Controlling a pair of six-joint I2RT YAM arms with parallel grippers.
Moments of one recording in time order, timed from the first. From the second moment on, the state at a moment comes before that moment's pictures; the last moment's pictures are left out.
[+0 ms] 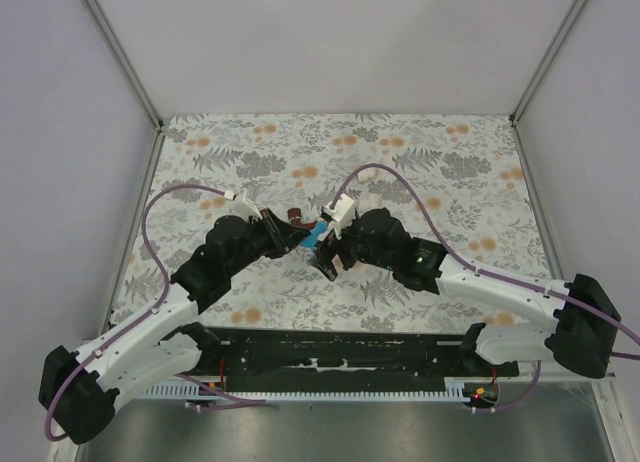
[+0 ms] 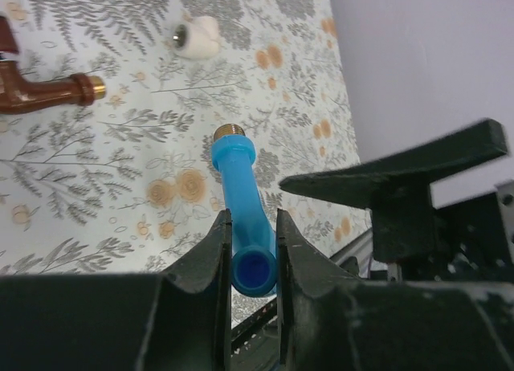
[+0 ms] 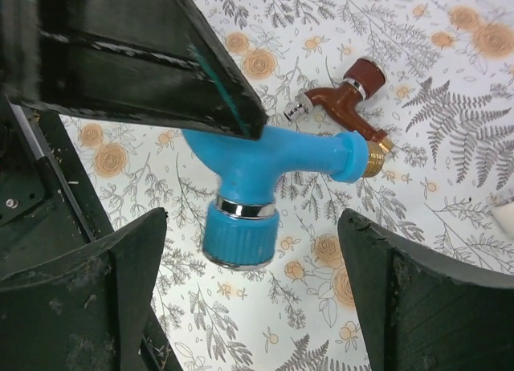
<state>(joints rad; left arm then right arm) -0.65 0.87 0.56 0.03 0.10 -0.90 0.95 1.25 0.84 0.00 -0.09 0.07</state>
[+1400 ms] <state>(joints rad) -0.66 0.63 0.66 -0.17 -0.06 -0.59 0.92 1.20 0.84 -0.01 0.13 0.14</state>
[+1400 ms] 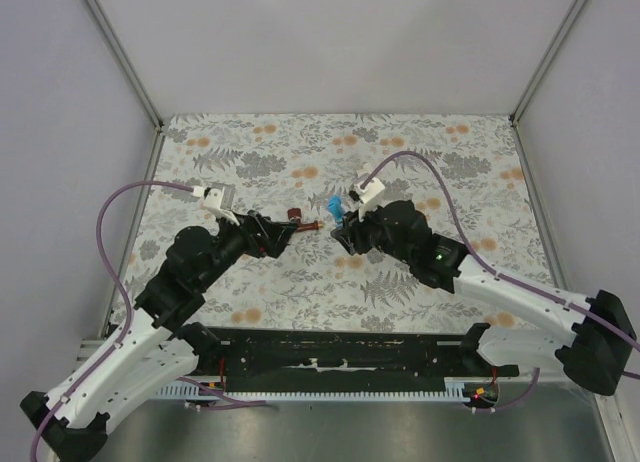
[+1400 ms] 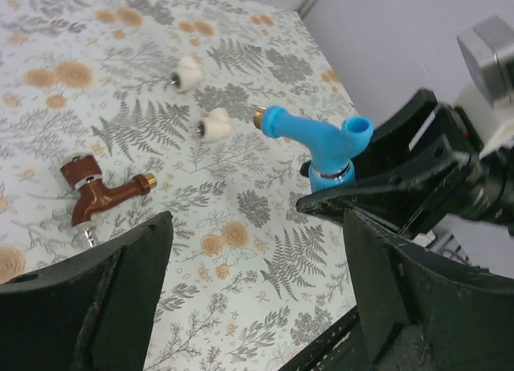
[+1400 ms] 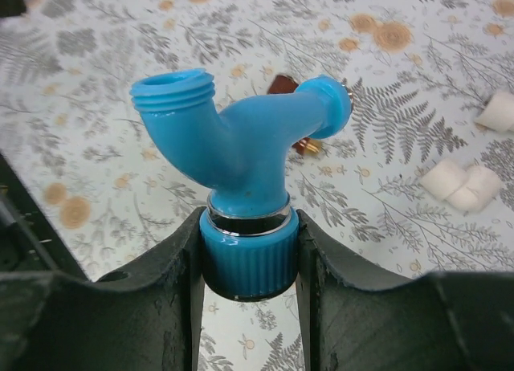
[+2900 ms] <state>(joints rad) -0.81 1.04 0.54 0.54 0.24 0.20 0.83 0.97 0.83 -0.14 -0.21 0.73</state>
